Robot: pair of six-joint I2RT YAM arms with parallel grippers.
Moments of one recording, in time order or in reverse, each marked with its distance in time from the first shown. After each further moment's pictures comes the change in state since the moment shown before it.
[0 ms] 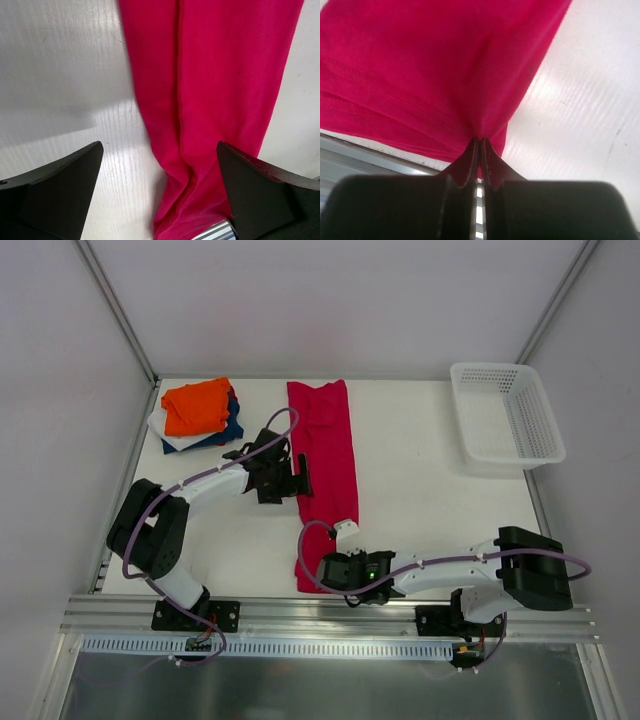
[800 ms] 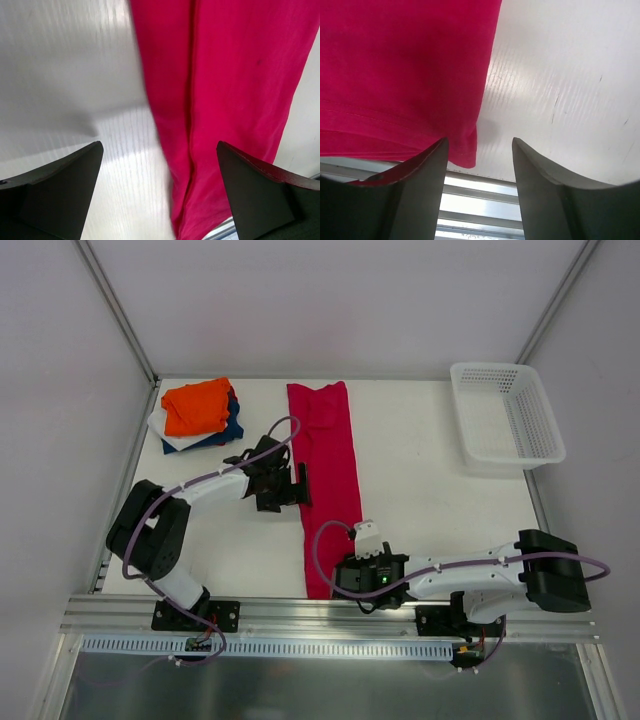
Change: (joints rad) left arm -0.007 0.031 -0.018 -0.001 0.020 0.017; right arm 0.045 -0.088 -0.040 -0.218 0.095 0.140
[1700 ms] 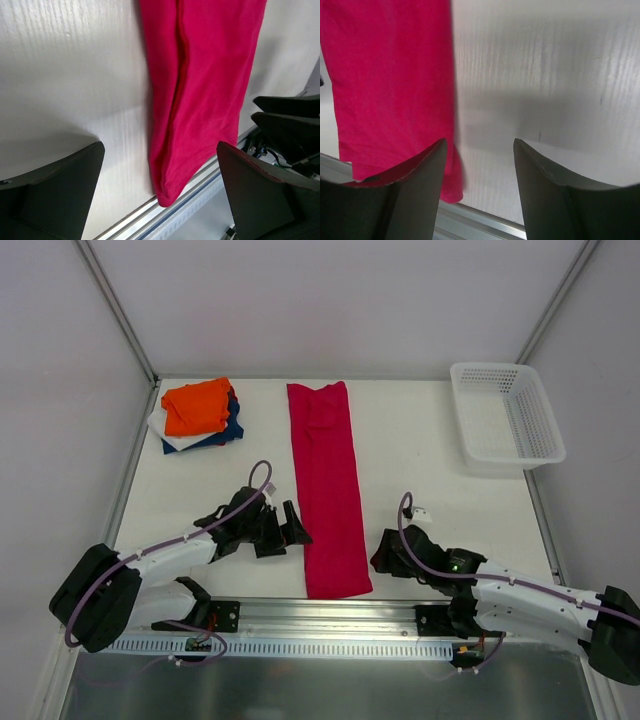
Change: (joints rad) left arm -0.109 -0.470 -0.557 0.298 0.132 -0.300; right arm -0.468 -0.581 -0.404 0.365 -0.320 -0.124
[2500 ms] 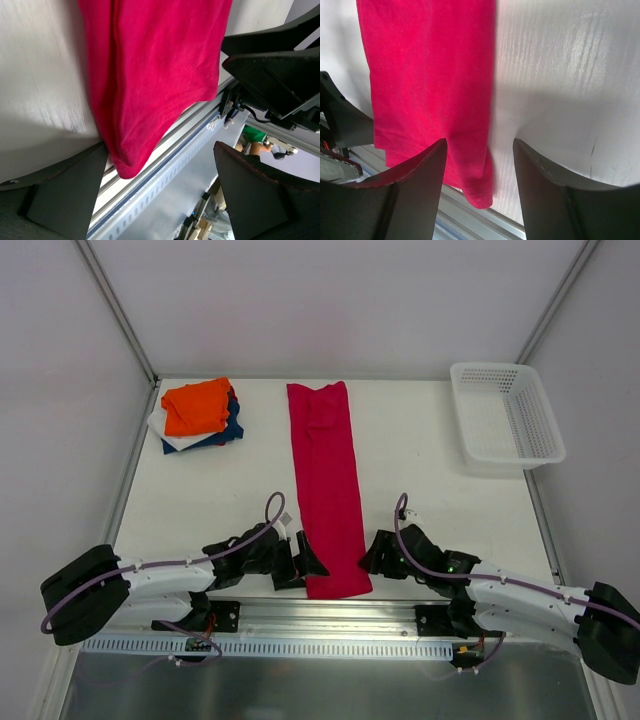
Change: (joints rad) left arm -0.343 -0.071 -0.190 0.285 -0.066 -0.343; right arm -0.044 0.045 -0.094 0.261 -0.189 0.029
